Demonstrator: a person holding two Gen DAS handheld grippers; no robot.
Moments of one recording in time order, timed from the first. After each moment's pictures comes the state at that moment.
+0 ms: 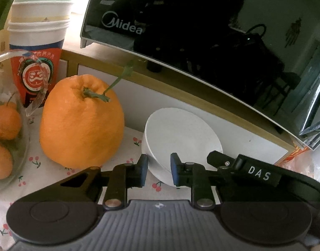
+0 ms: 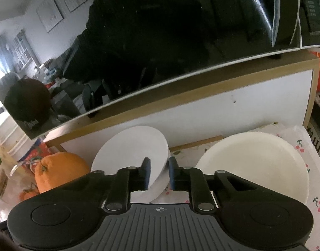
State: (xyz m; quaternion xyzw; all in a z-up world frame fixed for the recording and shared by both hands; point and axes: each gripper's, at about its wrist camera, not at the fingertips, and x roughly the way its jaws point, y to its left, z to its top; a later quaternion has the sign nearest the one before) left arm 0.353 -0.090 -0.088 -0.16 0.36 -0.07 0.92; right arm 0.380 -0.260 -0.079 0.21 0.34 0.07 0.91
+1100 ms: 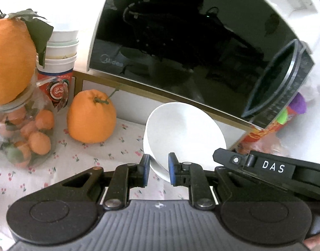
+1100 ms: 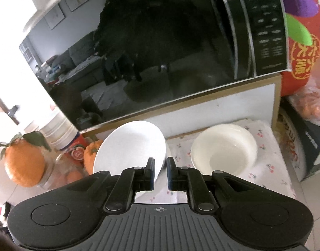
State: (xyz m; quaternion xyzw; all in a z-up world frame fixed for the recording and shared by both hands) left arm 0.268 -0.078 -0.008 -0.15 0.37 -0.12 0.91; right arm 0.278 -0.268 0.010 0.21 0.36 0.07 0.91
